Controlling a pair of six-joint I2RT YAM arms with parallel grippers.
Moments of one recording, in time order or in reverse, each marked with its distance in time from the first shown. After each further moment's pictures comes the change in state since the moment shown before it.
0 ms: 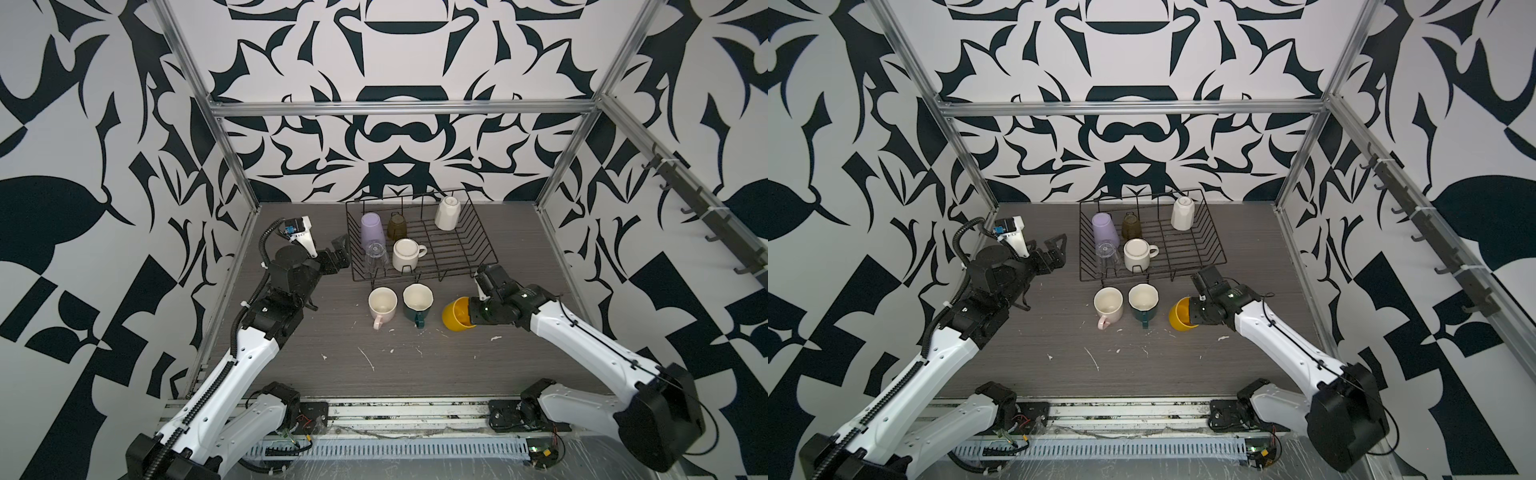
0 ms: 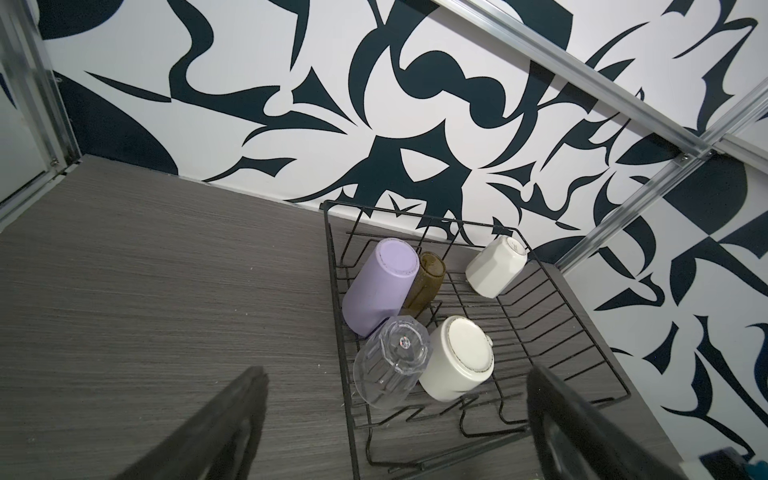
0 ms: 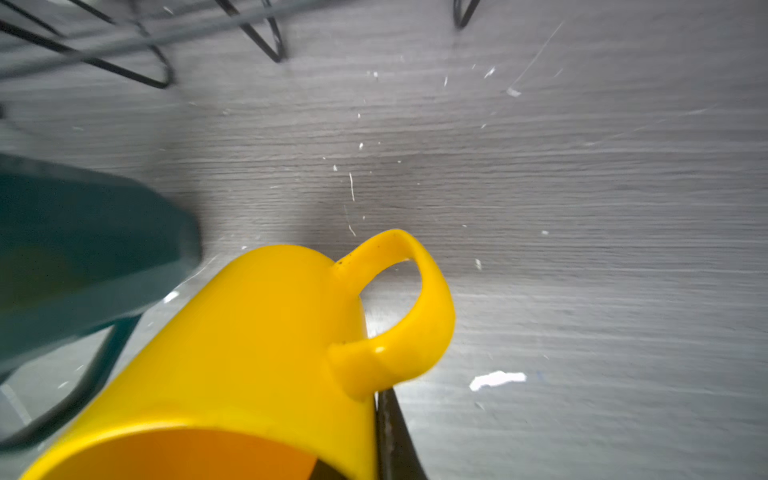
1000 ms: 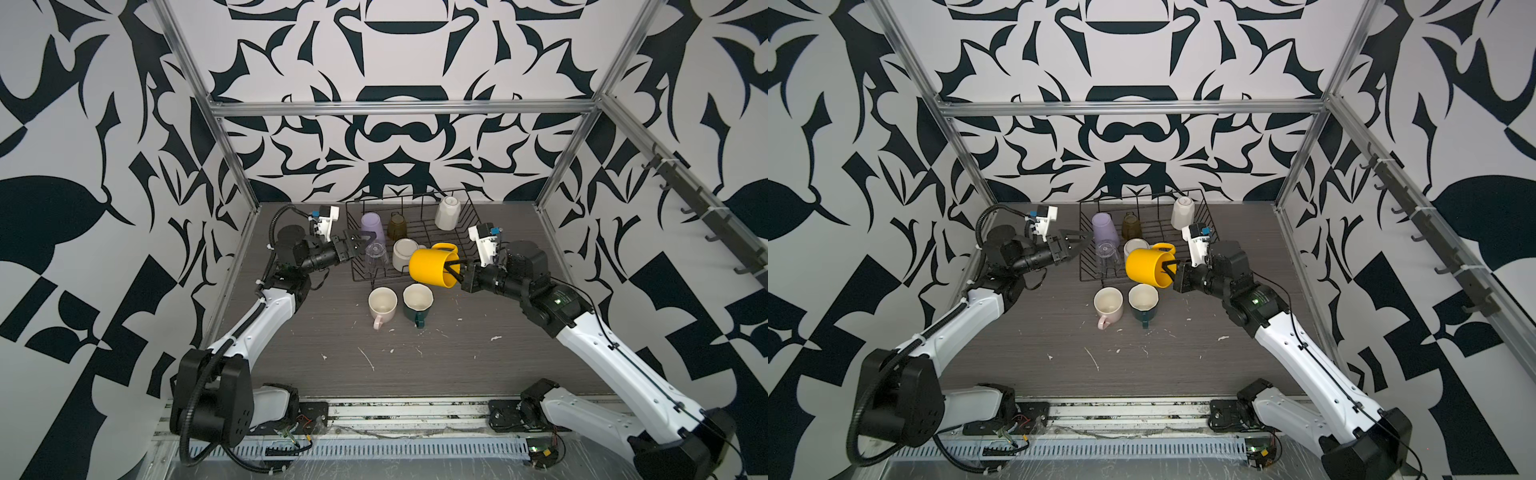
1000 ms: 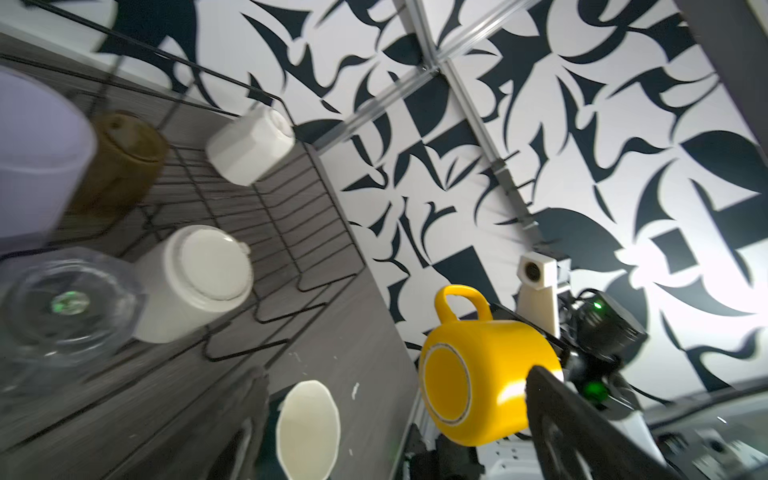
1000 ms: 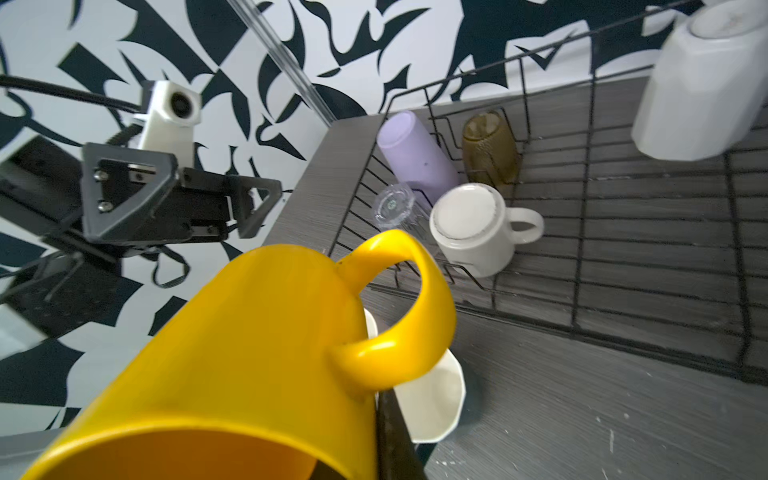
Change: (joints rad) left arm 0.177 0.390 -0.001 0.641 1.089 -0.557; right arm -0.002 -0.116 0.126 0.492 -0.442 -0.010
